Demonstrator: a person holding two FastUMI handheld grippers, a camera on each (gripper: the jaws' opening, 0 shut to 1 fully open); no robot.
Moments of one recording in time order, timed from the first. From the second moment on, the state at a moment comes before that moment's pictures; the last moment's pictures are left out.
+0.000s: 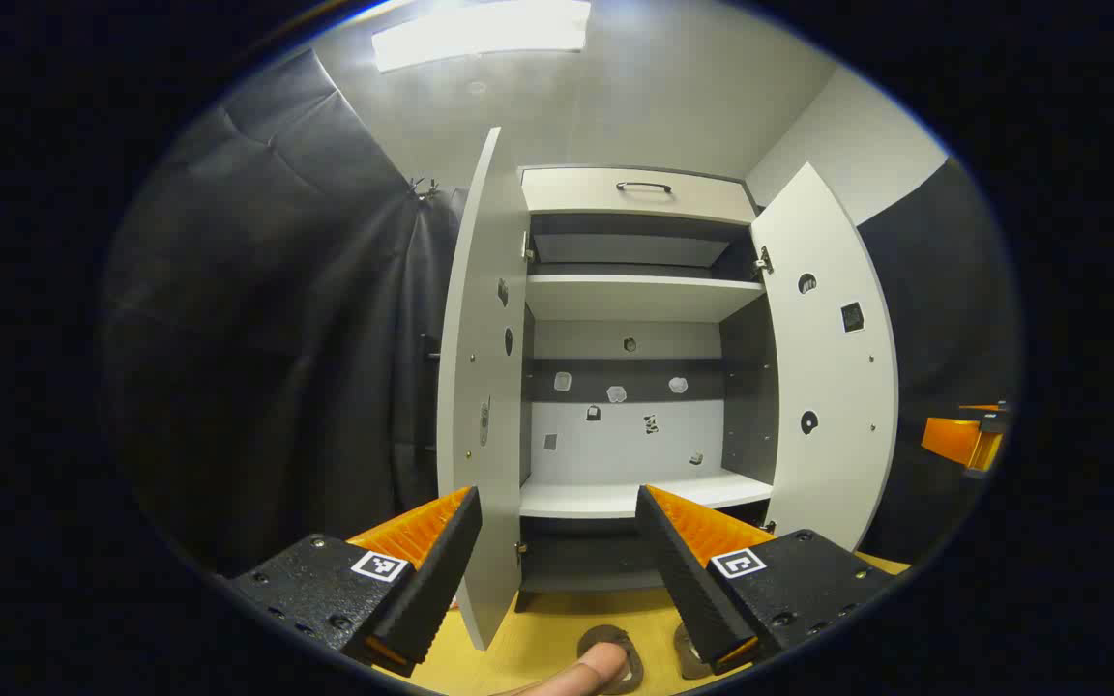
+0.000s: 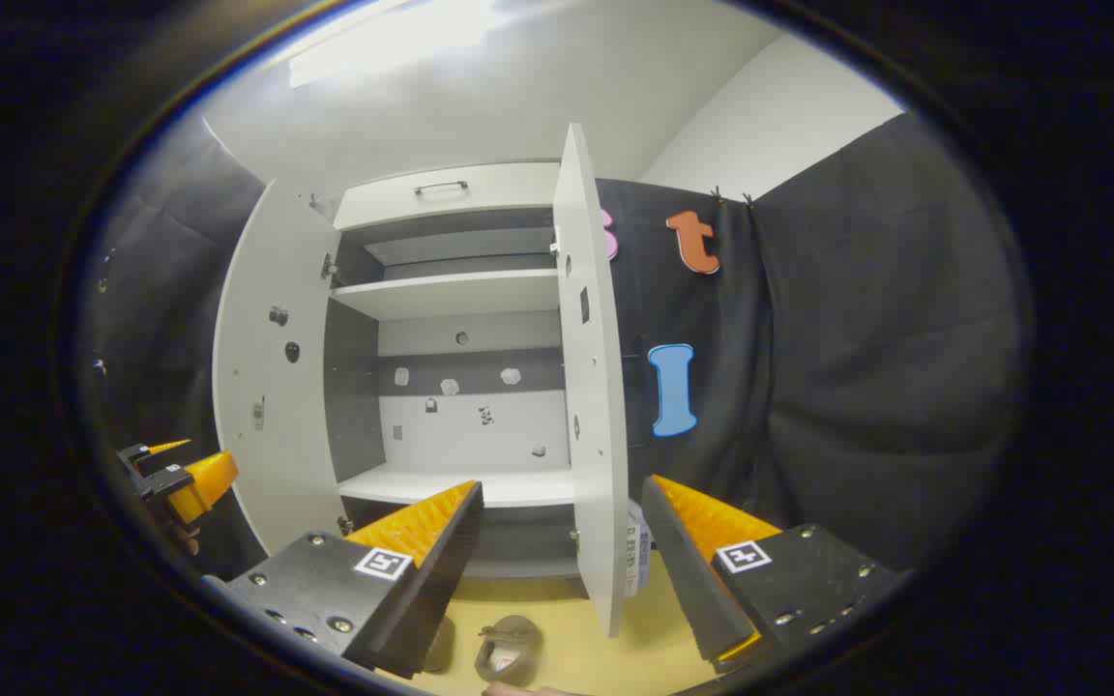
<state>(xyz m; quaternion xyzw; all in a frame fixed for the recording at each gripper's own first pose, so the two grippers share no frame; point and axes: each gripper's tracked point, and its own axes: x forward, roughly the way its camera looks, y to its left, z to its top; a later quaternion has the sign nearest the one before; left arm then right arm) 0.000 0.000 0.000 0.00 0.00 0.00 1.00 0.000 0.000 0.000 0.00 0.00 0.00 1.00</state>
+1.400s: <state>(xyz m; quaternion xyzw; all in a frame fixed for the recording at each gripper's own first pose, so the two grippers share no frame) -0.014 0.014 -0.047 -0.01 0.02 -0.04 1.00 0.036 0.069 -0.156 -0.04 0.12 0.09 0.99</state>
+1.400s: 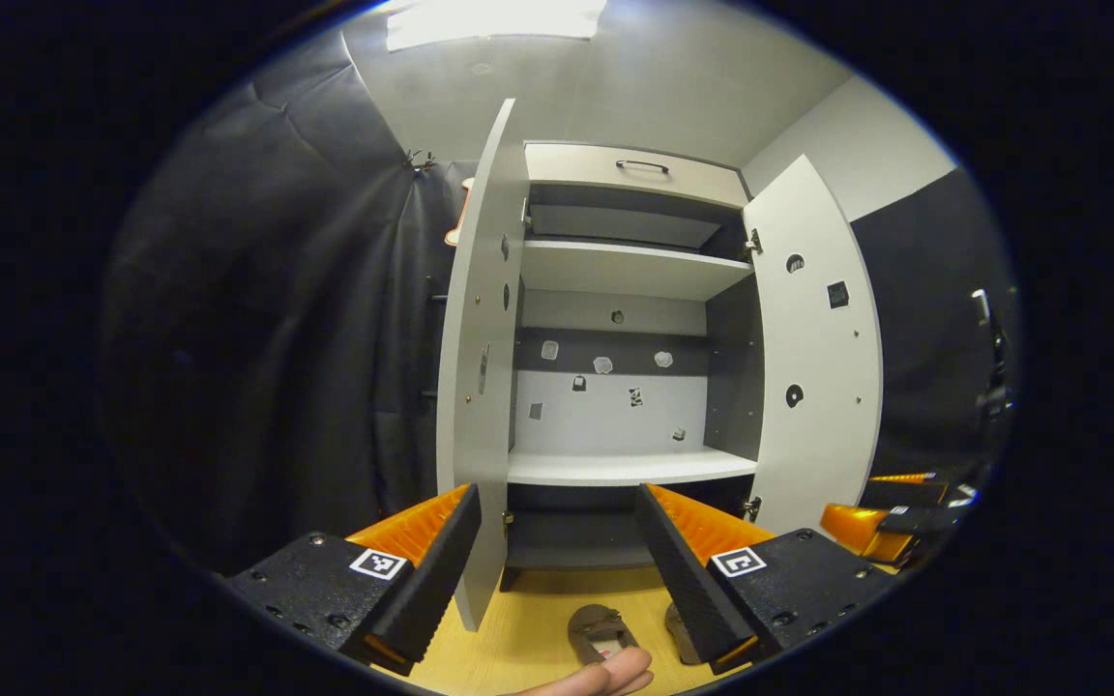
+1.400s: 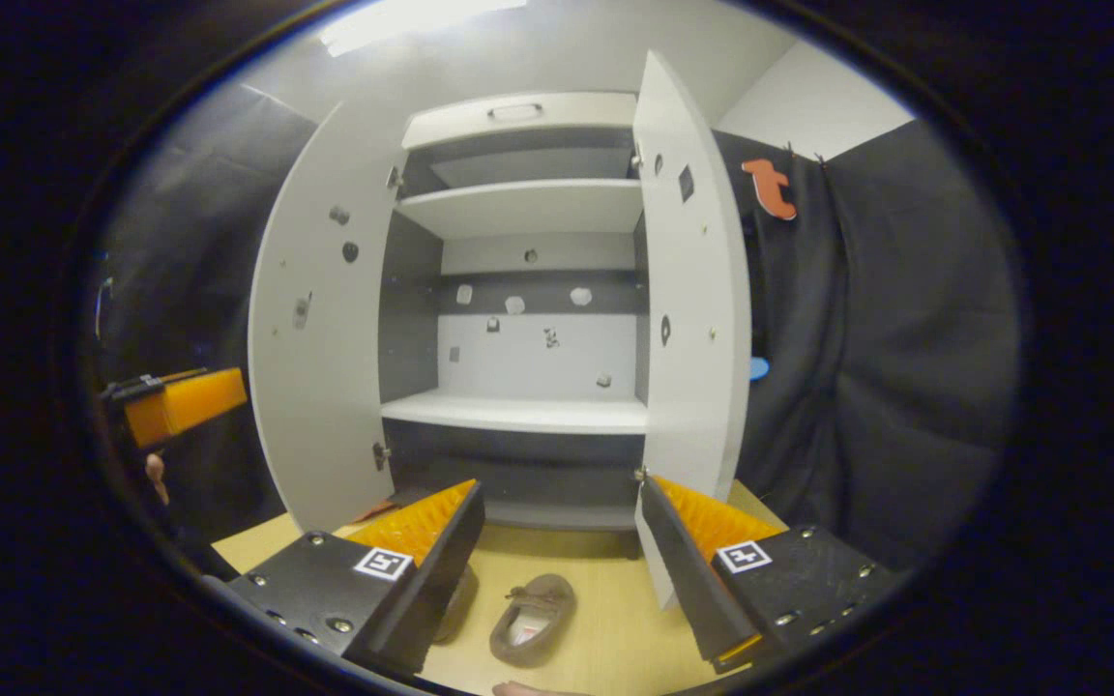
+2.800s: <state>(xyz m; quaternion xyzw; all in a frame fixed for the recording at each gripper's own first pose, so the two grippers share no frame) -0.022 0.031 -0.084 0.00 0.04 0.00 1.00 0.057 0.130 -0.481 -0.08 0.37 0.11 0.92</state>
